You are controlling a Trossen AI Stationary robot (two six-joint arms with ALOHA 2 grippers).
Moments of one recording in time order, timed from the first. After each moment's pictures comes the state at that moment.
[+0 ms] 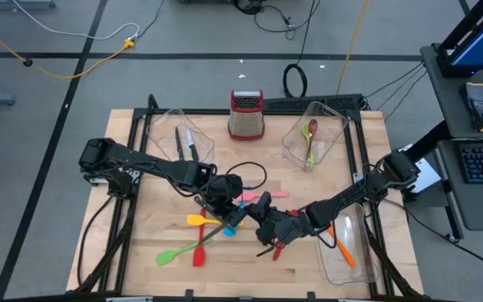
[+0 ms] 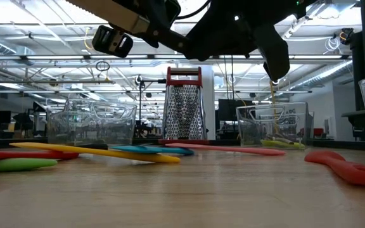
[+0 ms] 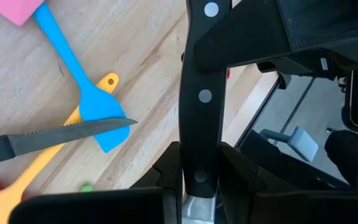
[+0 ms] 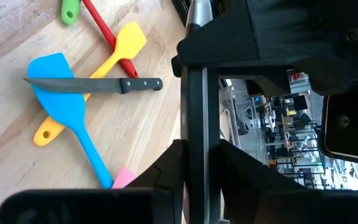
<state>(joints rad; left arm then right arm) -0.16 1.71 1.37 -0.61 0.31 -1.06 0.47 1.74 0.99 0.26 0.76 -0.81</state>
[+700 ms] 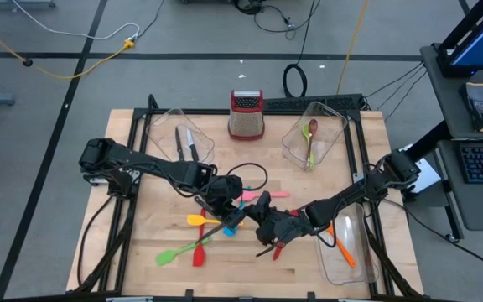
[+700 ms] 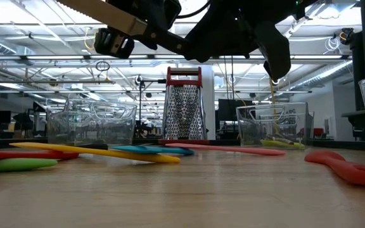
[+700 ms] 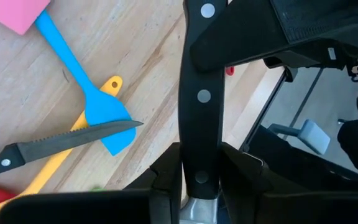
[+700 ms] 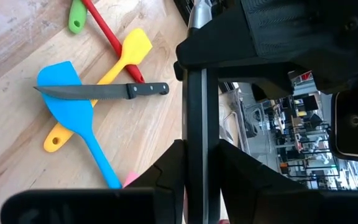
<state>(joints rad) -0.16 1.71 1.37 -0.62 0.30 -0.99 0.47 1.74 1.00 0.24 0.71 -0.76</state>
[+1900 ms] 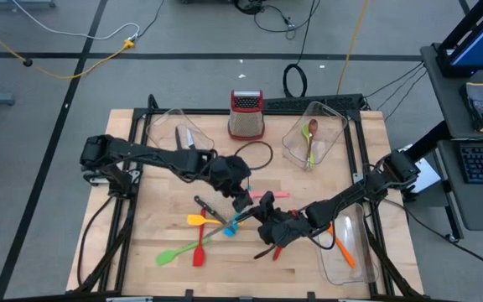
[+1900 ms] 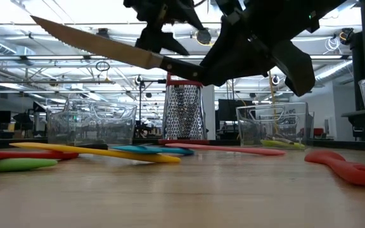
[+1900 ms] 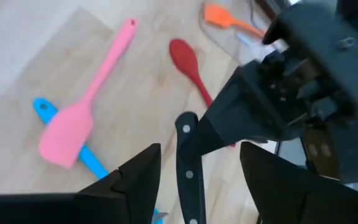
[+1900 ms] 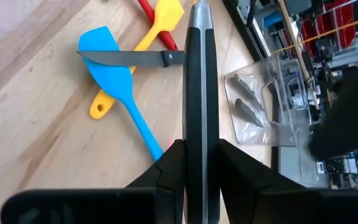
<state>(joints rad) -0.05 1.69 1.37 -0.47 0.20 -0.73 0.47 1.74 0.99 0.04 0.70 -0.54</state>
